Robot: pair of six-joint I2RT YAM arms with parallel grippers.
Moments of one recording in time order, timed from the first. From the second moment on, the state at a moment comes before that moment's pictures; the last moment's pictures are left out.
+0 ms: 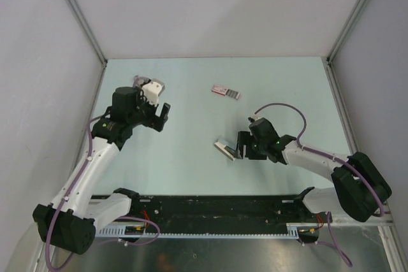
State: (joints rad) left arm -0.27 1.02 0.98 -0.54 0.13 0.25; right arm 0.65 1.31 0.61 -0.24 -0.06 0.64
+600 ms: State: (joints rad) left arm -0.28 1.00 0.96 -0.56 0.11 0.26; right arm 0.65 1.43 0.61 -0.03 -0.15 0.60
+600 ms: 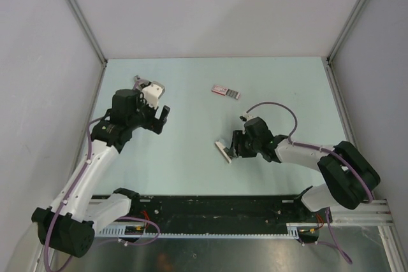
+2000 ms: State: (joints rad) left arm -0.75 1.52 0.93 -0.49 0.28 0.41; right arm 0.77 0.92 0.53 -0.17 0.01 0.82
